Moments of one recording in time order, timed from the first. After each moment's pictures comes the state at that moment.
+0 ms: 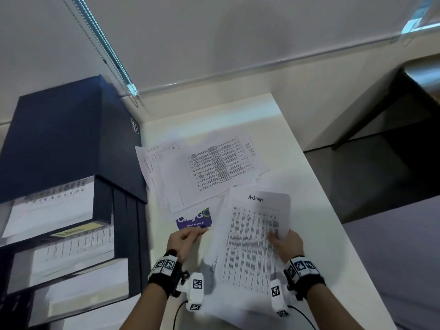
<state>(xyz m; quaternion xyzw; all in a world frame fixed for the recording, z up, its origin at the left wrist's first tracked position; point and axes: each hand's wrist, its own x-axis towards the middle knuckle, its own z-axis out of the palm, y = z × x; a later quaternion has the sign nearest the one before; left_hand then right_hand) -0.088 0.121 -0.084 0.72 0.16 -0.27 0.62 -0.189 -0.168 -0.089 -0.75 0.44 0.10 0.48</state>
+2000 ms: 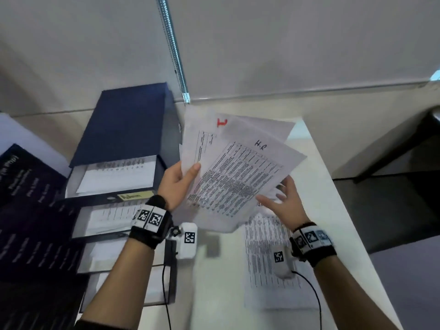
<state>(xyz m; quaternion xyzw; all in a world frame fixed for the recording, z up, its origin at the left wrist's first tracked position) -0.060 0.171 0.152 0.80 -0.07 -0.05 0.59 -0.126 -0.105 0.068 -0.75 0.13 -0.03 0.65</state>
